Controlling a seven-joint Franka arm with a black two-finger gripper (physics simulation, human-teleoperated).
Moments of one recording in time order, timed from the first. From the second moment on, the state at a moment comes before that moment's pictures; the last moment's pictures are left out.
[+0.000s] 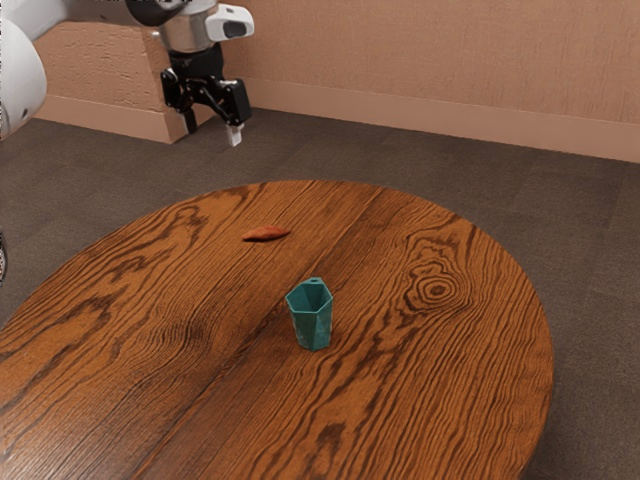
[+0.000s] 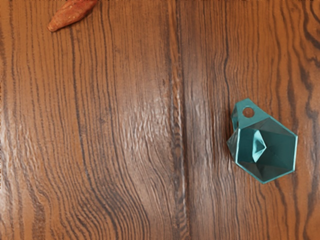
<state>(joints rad) -0.29 0.31 0.36 -1.16 -0.07 1.49 0.10</state>
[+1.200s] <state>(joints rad) -0.32 0.71 0.30 -1.19 -0.11 1.79 -0.52</state>
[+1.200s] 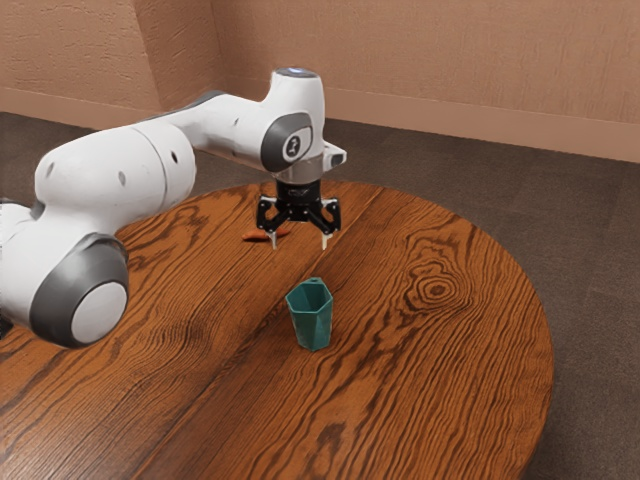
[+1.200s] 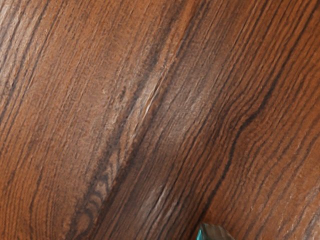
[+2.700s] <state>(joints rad) -0.32 0.83 0.29 -1.23 -0.26 1.91 -0.44</state>
